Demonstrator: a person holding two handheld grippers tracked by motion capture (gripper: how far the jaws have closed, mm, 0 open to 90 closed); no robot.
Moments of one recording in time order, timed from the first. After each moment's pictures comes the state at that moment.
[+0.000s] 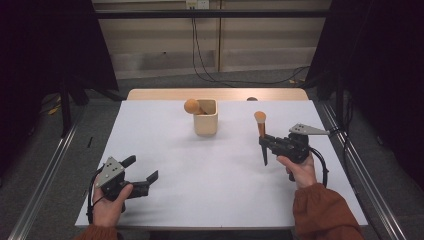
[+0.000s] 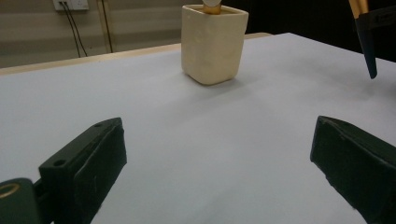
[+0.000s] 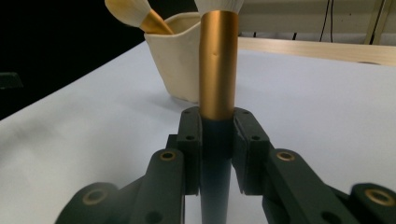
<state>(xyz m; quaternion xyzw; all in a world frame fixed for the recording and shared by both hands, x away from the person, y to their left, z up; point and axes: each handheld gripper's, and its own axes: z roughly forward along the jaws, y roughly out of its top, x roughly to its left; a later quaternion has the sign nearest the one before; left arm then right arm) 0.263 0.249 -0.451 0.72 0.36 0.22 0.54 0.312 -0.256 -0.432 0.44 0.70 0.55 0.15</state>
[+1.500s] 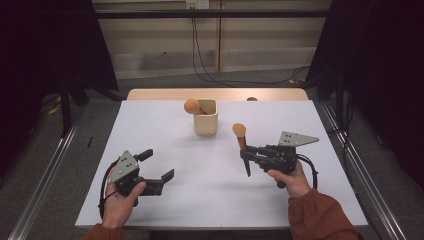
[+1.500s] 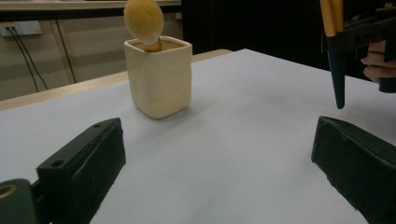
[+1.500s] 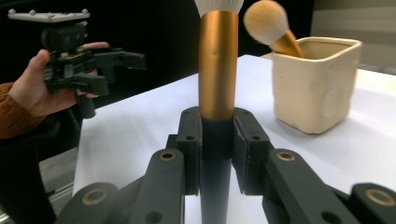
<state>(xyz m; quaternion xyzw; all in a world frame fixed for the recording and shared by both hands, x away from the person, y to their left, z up) 0.265 0.207 -0.425 0.74 0.29 0.20 0.57 0.287 -0.214 -0.421 0.28 0.73 0.62 0.07</state>
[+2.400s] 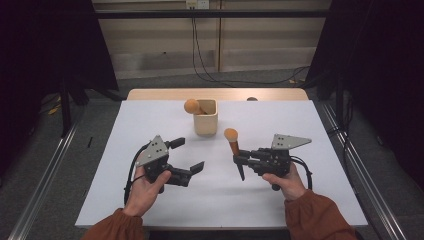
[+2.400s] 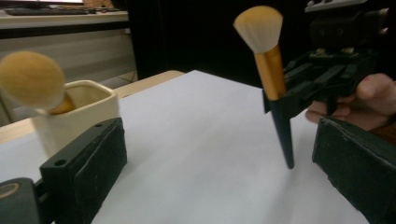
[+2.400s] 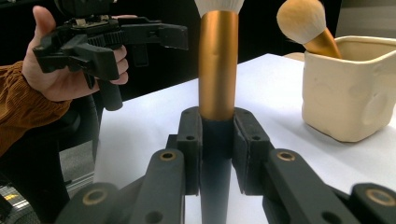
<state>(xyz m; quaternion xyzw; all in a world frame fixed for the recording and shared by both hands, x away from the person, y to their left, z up) 0.284 0.136 -0.394 0.75 0.22 0.13 0.61 0.284 -0.197 -0.421 0.25 0.73 0.63 0.05</state>
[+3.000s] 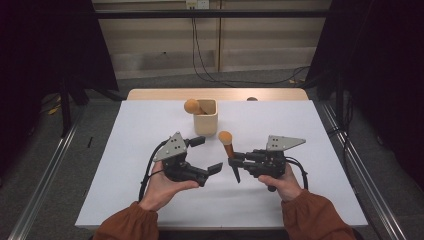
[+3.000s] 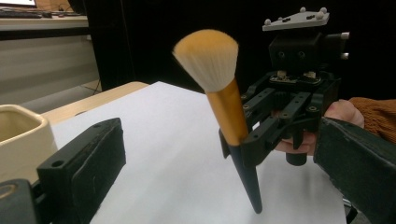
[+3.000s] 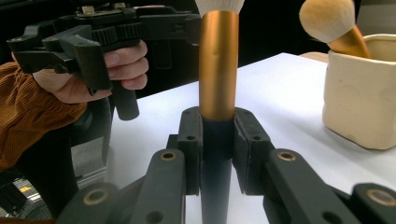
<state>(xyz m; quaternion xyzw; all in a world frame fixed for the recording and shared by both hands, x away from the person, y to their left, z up) 0.288 0.096 -0.389 0.75 0.18 0.07 0.64 0.283 -0.185 -0.422 0.23 0.74 0.63 0.04</state>
